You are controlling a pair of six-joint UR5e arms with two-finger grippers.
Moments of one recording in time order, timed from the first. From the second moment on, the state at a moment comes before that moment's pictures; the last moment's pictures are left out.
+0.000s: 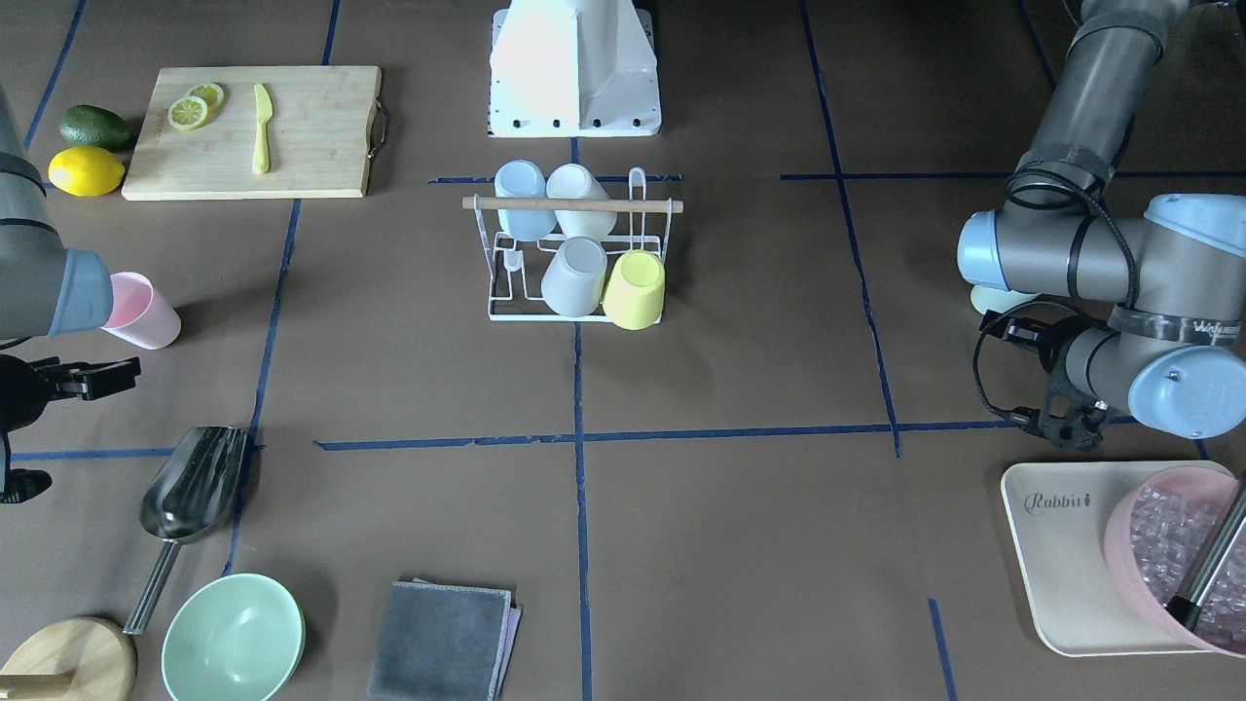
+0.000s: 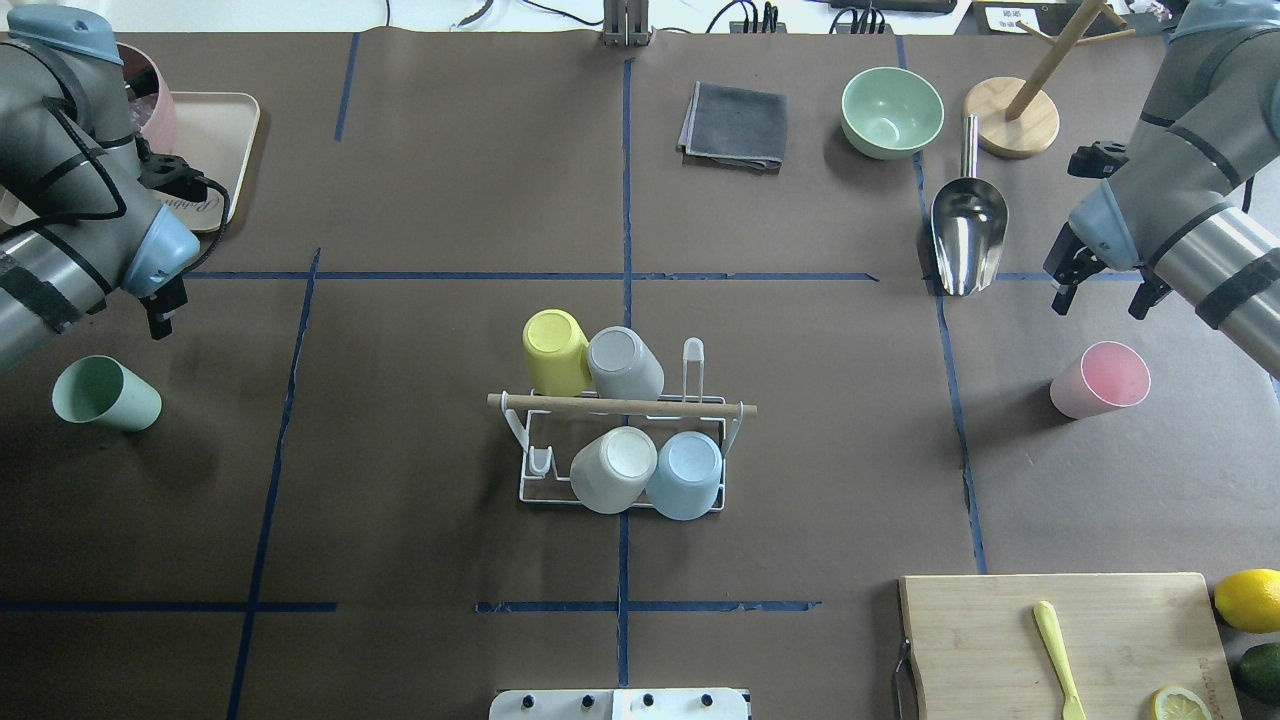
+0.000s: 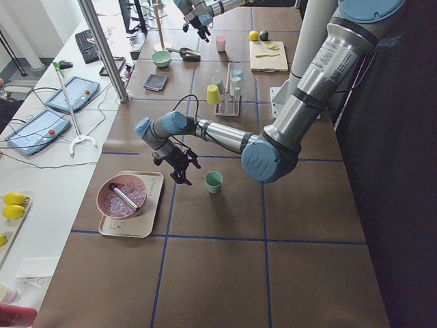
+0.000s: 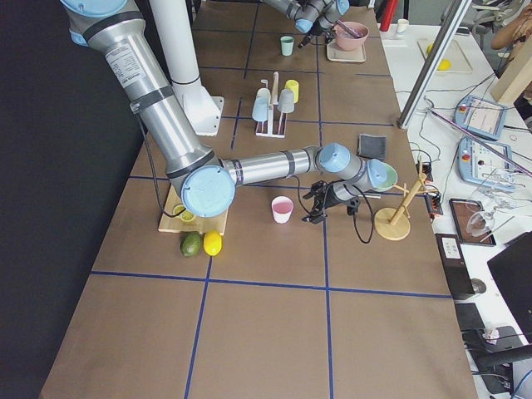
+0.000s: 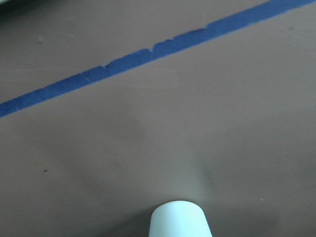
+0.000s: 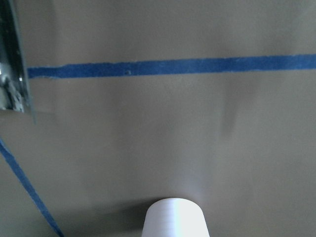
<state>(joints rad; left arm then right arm) -1.04 -2.11 -1.23 -0.98 -2.30 0.23 1.11 -1.06 1.21 -2.20 2.50 -0.01</state>
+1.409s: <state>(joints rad) -0.96 -2.11 -1.15 -0.77 -2.31 0.23 1.05 -1.10 1.20 -2.25 2.50 -0.04</state>
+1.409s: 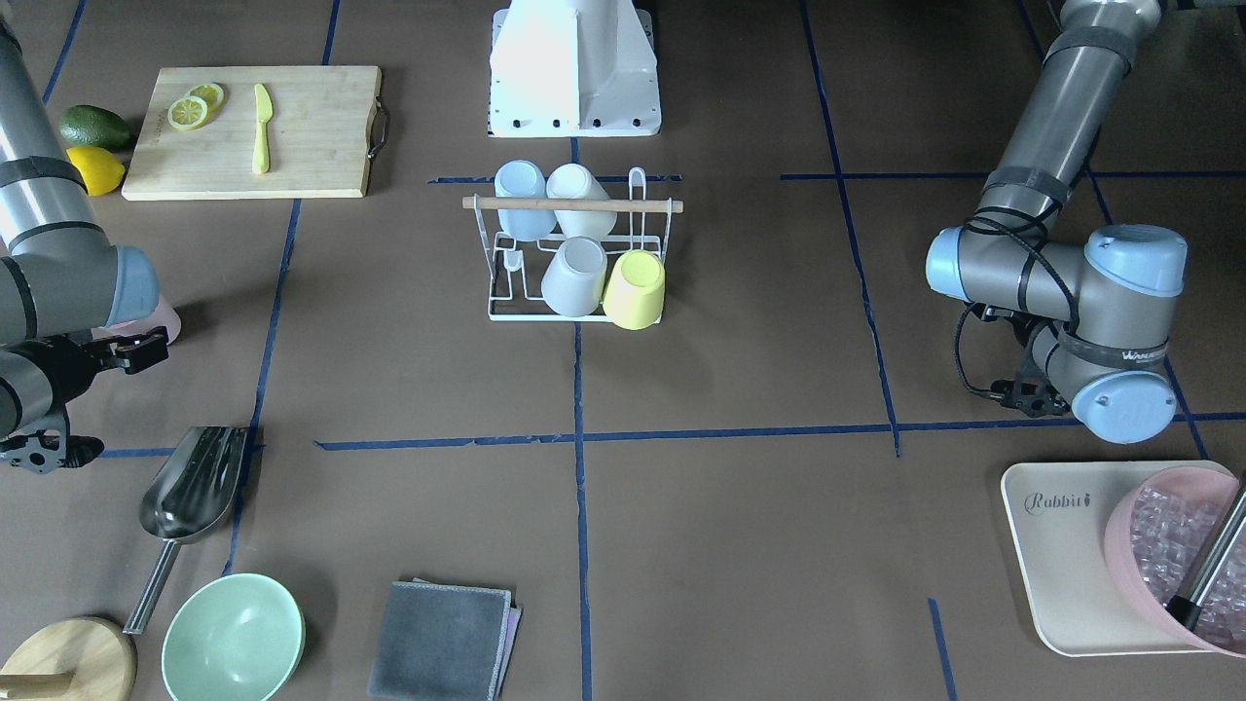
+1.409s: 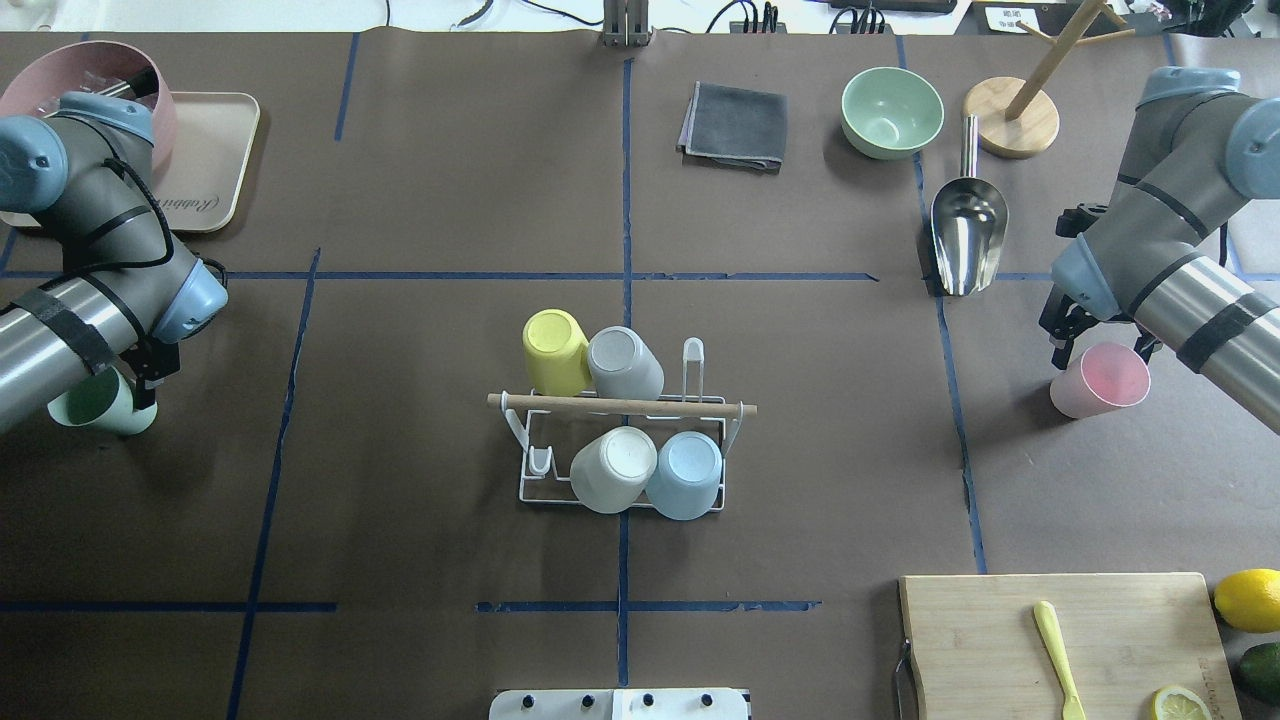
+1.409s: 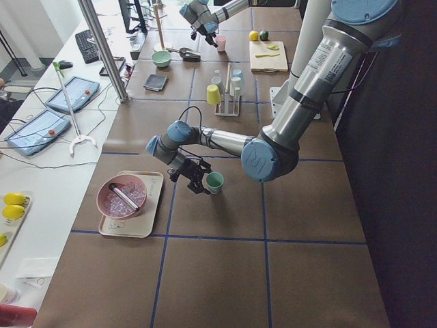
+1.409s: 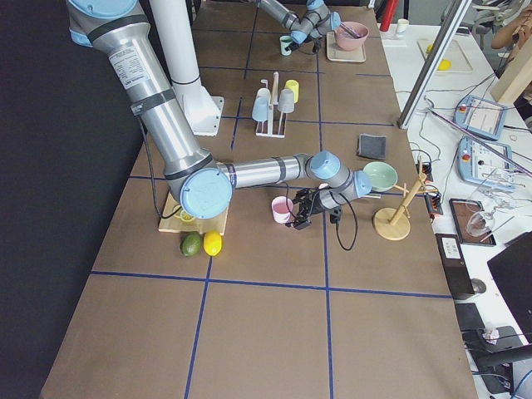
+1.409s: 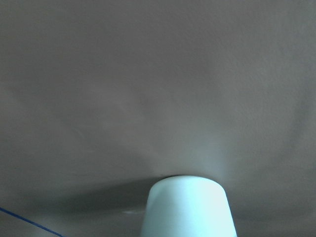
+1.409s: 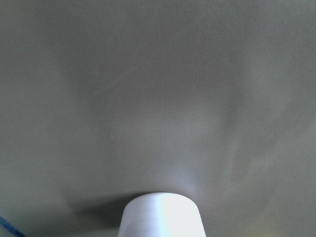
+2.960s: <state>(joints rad) -0.94 -2.10 -1.16 -0.71 -2.30 0.24 1.01 -1.14 1.21 -2.25 2.57 -0.07</state>
